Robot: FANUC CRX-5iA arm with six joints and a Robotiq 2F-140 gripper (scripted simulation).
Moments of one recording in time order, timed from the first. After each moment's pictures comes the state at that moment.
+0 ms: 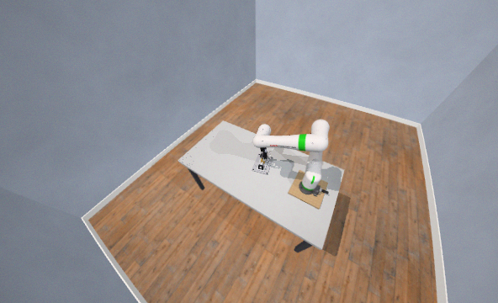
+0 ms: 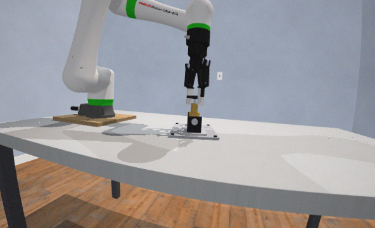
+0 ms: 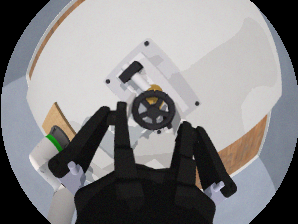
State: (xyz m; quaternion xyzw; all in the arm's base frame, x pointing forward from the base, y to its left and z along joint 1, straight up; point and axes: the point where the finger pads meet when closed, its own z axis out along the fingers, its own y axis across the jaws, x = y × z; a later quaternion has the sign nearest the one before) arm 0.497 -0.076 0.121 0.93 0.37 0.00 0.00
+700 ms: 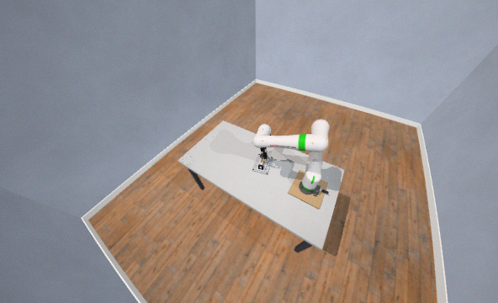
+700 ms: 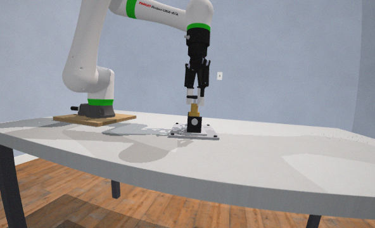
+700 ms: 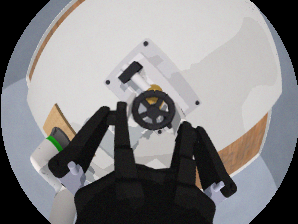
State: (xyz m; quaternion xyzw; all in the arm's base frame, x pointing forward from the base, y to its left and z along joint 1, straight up) arm 0.497 -0.076 0.121 0.93 0.37 0.00 0.00
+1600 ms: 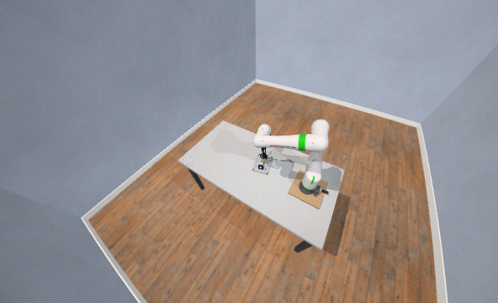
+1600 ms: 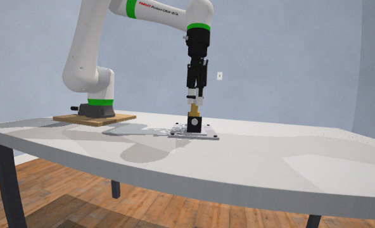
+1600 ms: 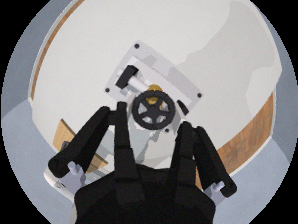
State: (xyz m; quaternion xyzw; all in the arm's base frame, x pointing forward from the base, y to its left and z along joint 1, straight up) arm 0.497 -0.076 0.121 0.96 0.28 0.00 0.00
